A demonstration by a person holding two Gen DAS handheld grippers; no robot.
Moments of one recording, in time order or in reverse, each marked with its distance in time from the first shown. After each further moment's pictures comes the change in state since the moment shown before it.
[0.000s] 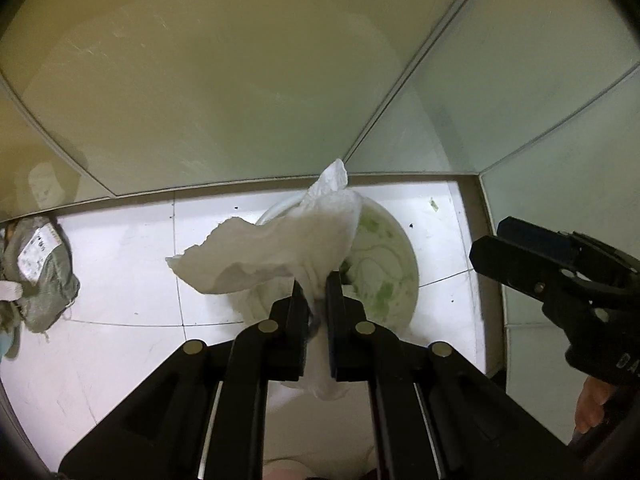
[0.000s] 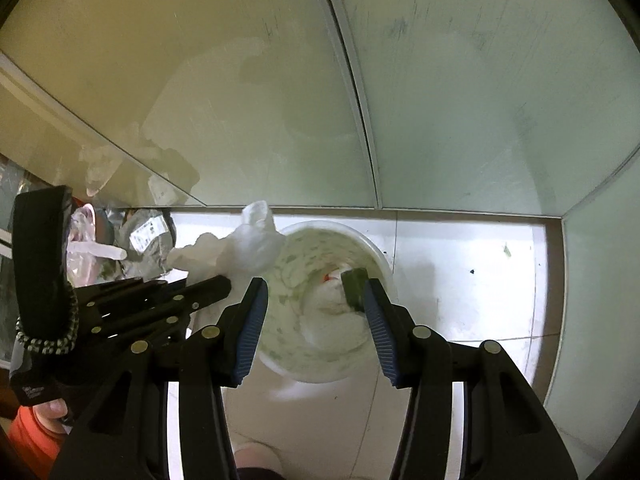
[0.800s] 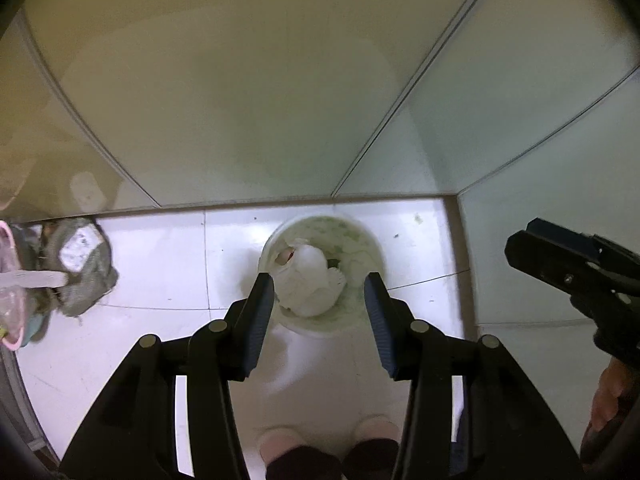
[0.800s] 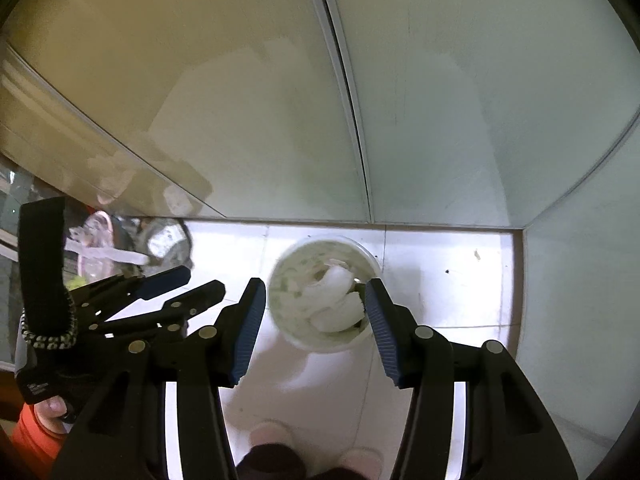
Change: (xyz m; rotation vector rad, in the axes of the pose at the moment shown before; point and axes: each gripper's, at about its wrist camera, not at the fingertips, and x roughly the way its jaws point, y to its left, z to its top) left arm -0.147 -0.021 0.013 -0.049 -0.041 0.033; right arm -0.110 0.031 0.026 0.012 0.001 -0.040
